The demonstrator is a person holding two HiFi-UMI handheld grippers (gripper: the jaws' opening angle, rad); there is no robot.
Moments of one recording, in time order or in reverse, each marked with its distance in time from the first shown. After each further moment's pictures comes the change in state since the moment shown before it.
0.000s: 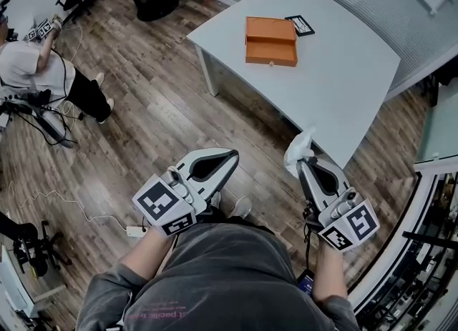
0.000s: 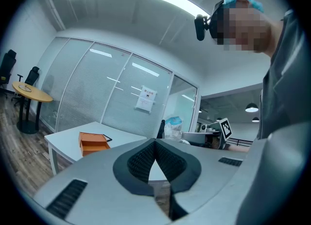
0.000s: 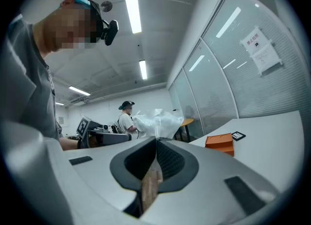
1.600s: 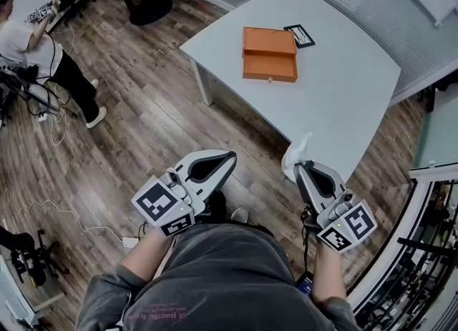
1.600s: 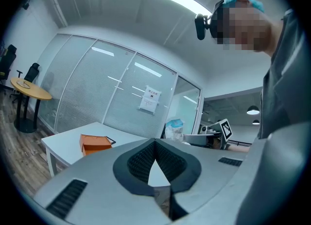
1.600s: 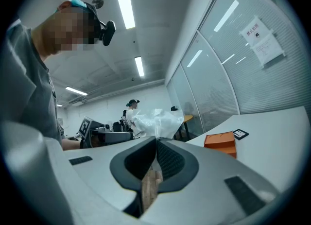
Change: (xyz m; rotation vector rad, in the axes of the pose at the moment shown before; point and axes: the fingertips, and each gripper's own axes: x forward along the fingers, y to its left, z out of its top) left arm 0.049 0.077 0.007 -0.016 -0.006 -0.010; right arm 0.060 -0.063 -0.003 0.029 0.031 -0.002
